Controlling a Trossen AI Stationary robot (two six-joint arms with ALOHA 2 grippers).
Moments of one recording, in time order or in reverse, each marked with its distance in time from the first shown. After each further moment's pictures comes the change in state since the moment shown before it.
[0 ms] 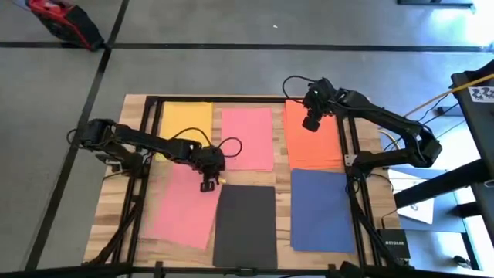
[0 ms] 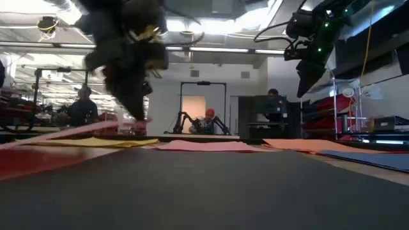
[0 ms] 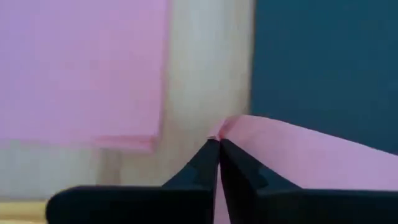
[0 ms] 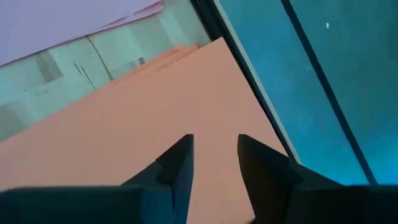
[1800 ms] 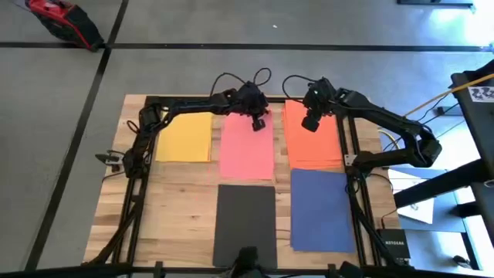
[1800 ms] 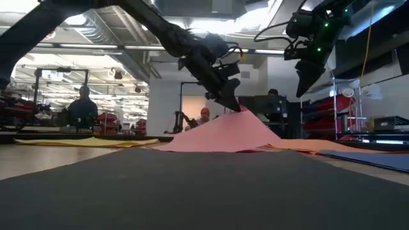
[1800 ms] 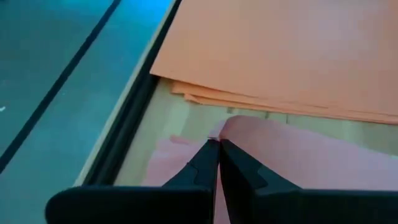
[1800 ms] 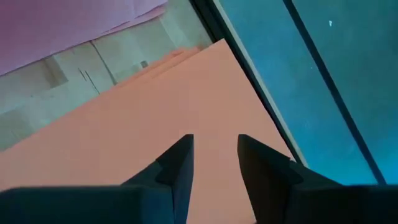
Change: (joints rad) left arm 0.464 0.622 0.774 0.226 0.032 0.307; right arm 0.000 0.000 0.000 0.003 -0.011 0.026
